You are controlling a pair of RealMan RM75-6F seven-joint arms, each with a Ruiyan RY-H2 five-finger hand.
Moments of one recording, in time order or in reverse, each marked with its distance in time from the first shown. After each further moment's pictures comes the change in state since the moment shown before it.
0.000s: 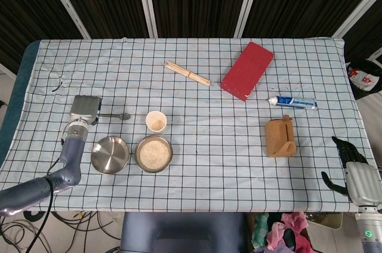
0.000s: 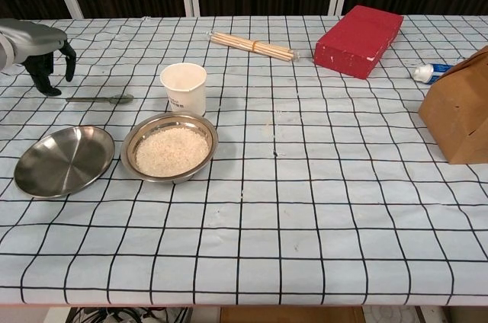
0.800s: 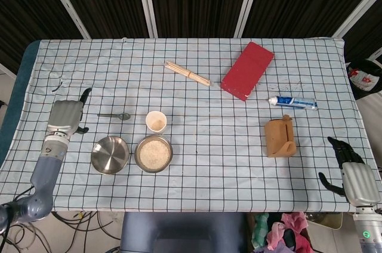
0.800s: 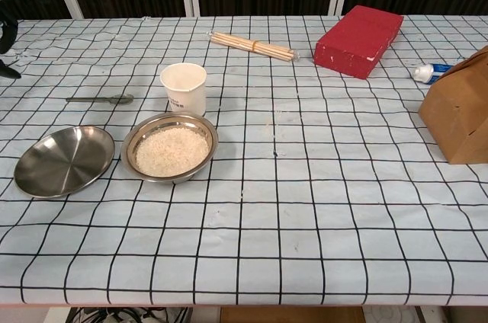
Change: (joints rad) left arm 0.203 0.288 -0.040 -0.500 0.228 0.221 -0.139; right arm 0.003 -0.010 -0.012 0.015 -0.040 0.012 -0.004
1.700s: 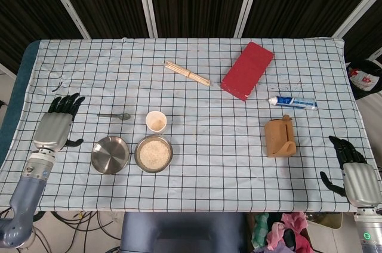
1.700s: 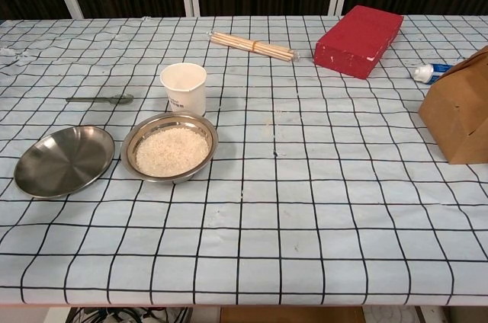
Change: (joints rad) left arm 0.182 0.112 0.024 -0.161 0.278 0.063 -0.205; right arm -0.007 -0.016 -0.001 0.032 -0.039 0.048 -0.027
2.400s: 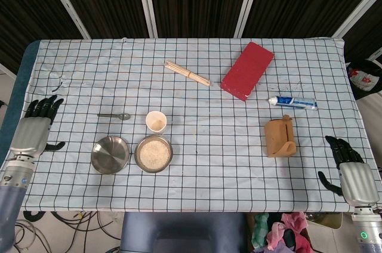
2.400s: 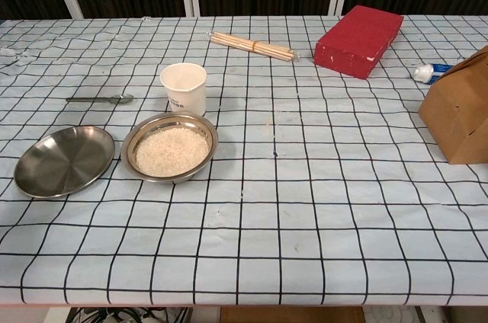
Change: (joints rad) left arm 0.089 0.060 -0.001 0.026 0.082 0.026 -0.093; right arm 0.007 -0.014 0.000 0.018 -0.014 0.003 -0.031
